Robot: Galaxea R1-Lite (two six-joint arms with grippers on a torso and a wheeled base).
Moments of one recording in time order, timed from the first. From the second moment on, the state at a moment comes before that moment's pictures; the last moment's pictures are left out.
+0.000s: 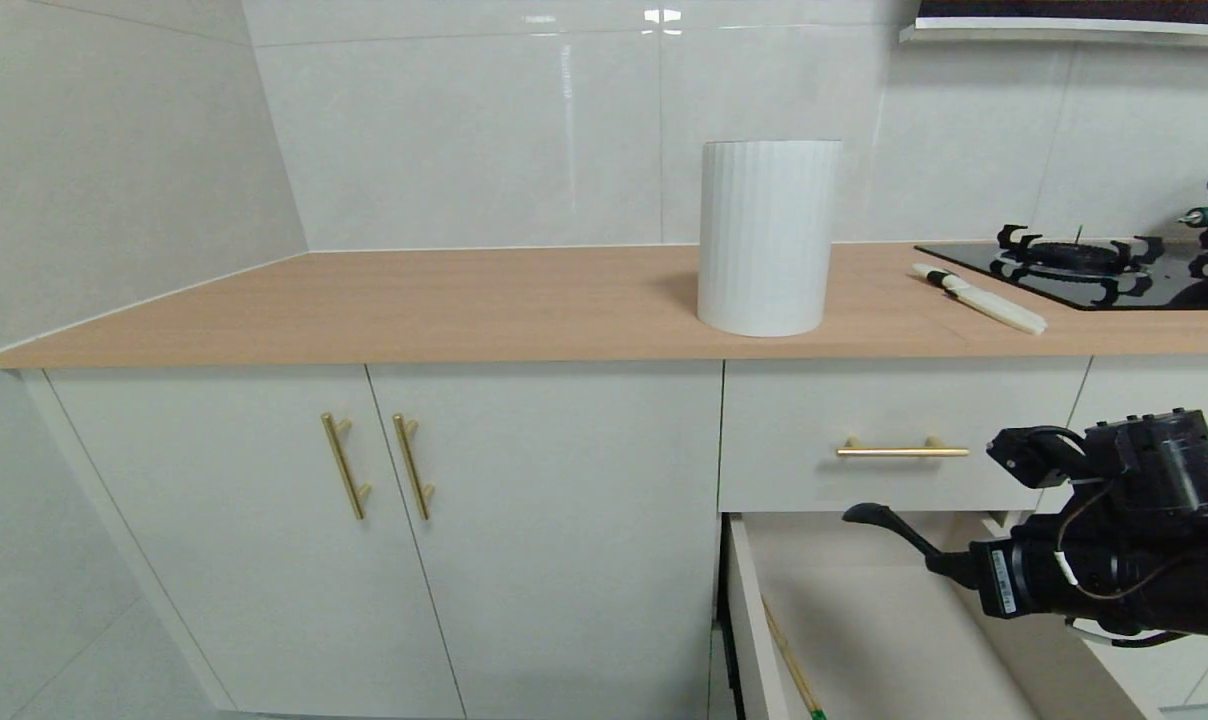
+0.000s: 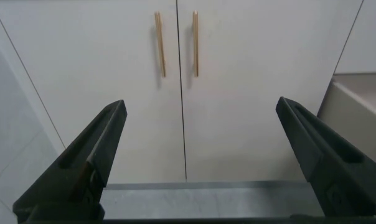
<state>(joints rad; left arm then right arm) 0.00 0.00 0.00 0.00 -0.03 0.01 0.24 1.62 -0.54 -0.36 0.16 0.10</state>
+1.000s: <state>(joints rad) 0.00 0.00 0.00 0.00 -0.03 0.01 0.24 2.09 -0.58 -0.58 -0.07 0.15</state>
